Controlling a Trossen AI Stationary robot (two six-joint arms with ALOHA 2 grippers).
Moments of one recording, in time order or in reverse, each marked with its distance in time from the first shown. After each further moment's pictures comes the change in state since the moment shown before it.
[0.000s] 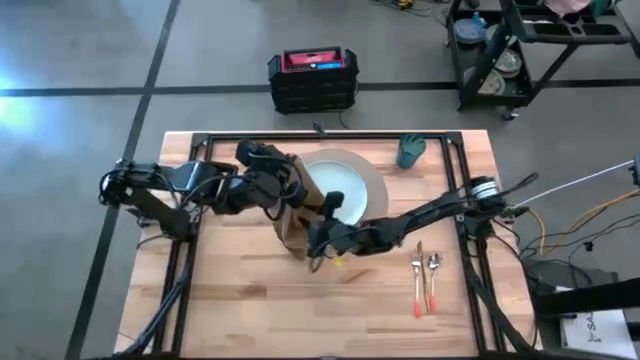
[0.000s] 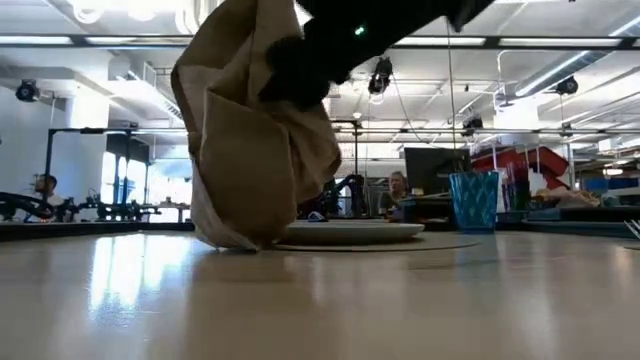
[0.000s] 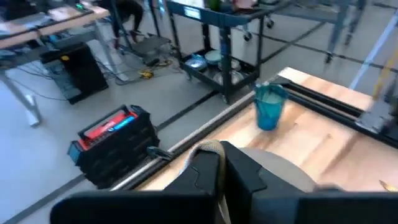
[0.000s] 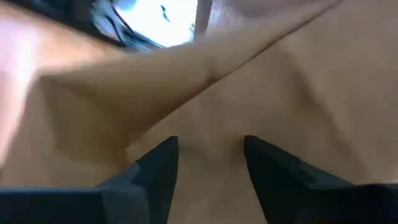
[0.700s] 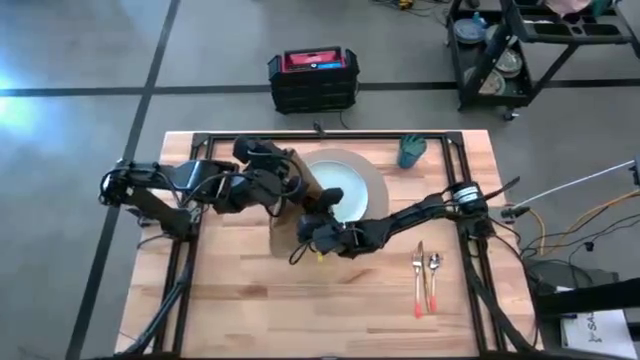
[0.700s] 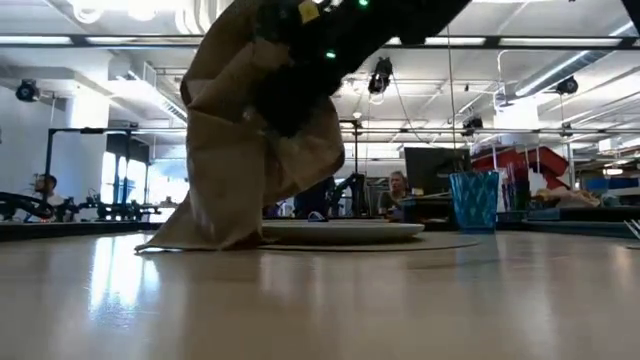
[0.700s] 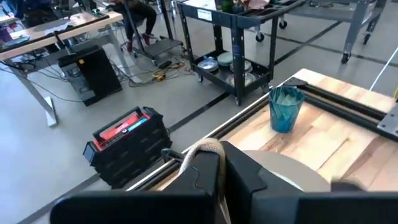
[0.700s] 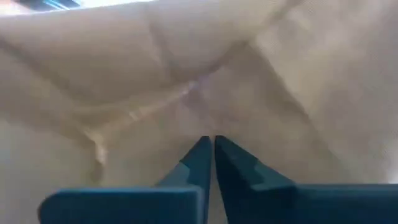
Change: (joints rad) left arm 0.009 -0.004 0.000 -0.060 -0.006 0.000; right arm -0.050 -0.005 0.027 -0.066 0.200 -0.029
